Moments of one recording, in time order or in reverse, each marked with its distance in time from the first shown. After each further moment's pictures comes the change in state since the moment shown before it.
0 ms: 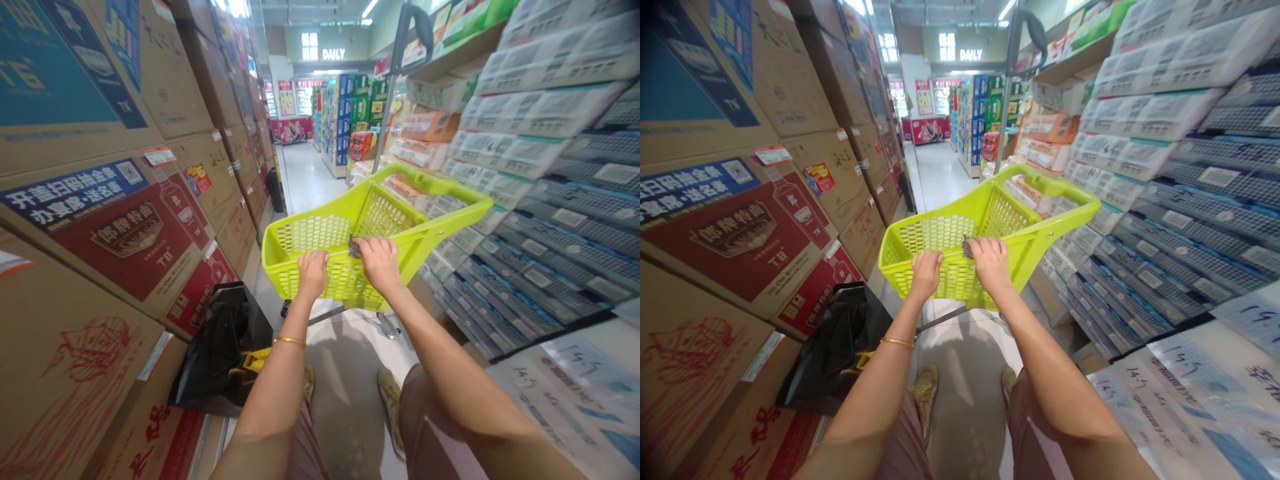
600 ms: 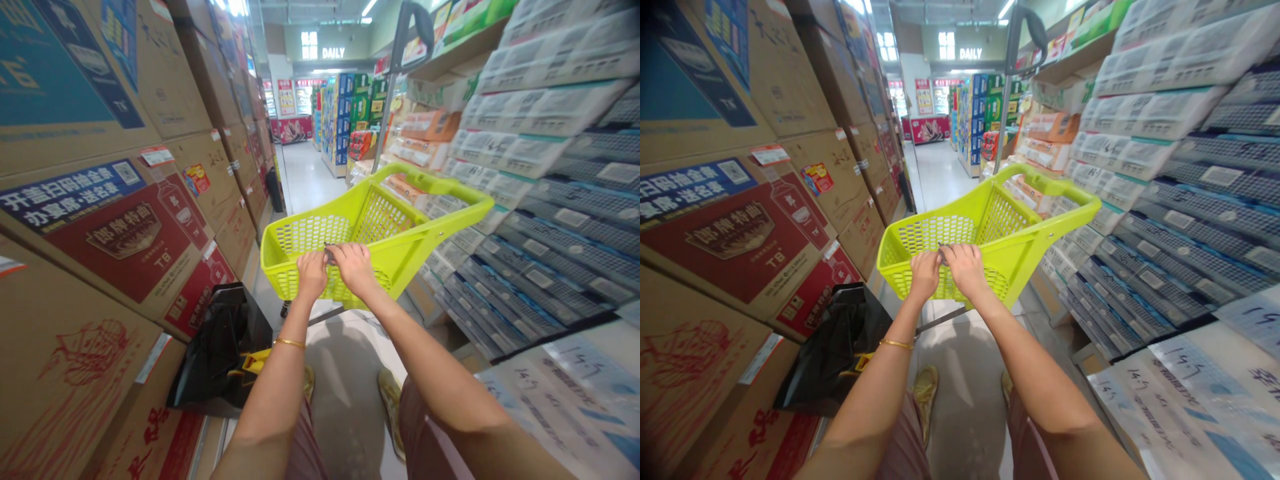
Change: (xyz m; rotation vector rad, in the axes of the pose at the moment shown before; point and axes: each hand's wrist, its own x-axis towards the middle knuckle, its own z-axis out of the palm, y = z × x) left_hand 0.000 0.000 0.003 0.019 0.068 0.019; right_hand 0.009 -0.045 0.014 0.101 -0.053 -0.088
